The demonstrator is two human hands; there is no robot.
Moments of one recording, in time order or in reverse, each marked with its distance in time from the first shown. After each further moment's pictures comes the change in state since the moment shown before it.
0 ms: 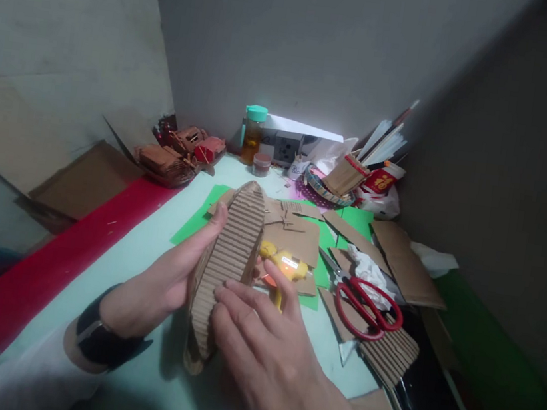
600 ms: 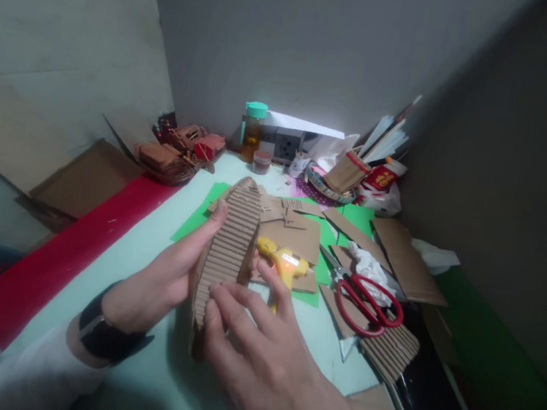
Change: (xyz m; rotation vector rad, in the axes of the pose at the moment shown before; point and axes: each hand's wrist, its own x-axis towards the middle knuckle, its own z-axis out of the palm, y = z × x) left_hand -0.003 0.001 0.003 -0.013 0.056 0.042; right_hand 0.002 -0.007 0.008 -0.066 -0.004 -0.015
